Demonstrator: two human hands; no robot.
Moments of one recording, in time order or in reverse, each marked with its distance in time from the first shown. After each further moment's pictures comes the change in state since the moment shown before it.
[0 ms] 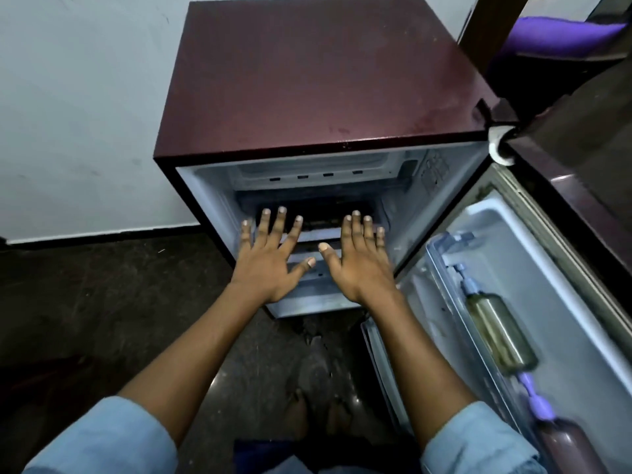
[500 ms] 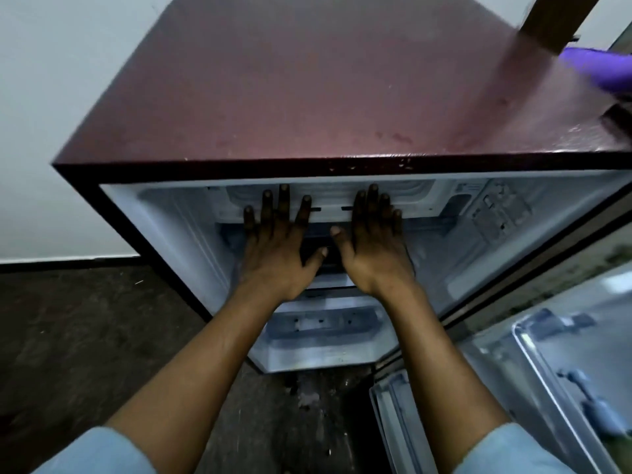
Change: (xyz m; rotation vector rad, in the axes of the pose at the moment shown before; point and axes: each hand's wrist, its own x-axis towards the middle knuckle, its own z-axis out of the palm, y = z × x) left_hand 0.150 -0.026 0.039 -0.094 0.245 -0.076; right_hand 0.167 0.019 0.013 -0.013 0.209 -0.098
